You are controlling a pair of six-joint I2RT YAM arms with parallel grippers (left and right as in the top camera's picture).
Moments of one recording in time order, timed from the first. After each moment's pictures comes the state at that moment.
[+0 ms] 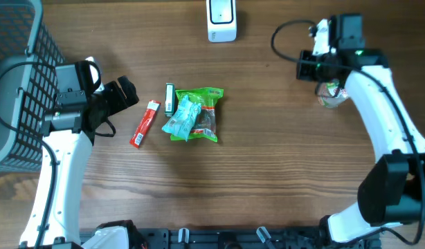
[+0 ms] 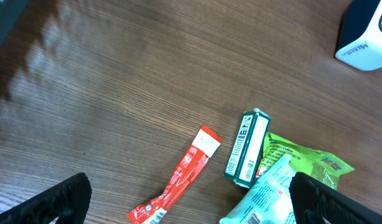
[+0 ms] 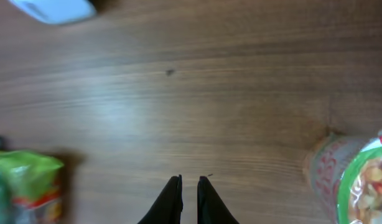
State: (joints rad) left arm 0.10 1.32 1.05 -0.67 0.10 -0.34; right arm 0.04 1.74 1.39 -0.73 -0.14 0.17
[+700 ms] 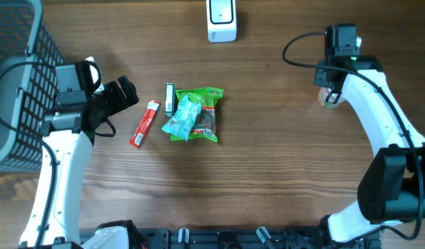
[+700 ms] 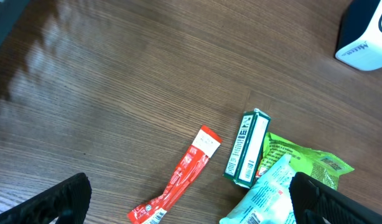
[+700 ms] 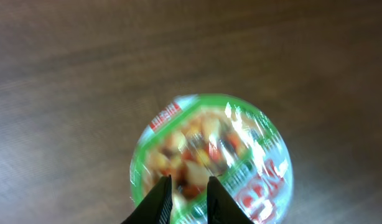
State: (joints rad) left arm 0.10 1.32 1.05 -0.67 0.10 -0.34; right arm 0.04 1.75 1.33 -0.71 0.37 0.24
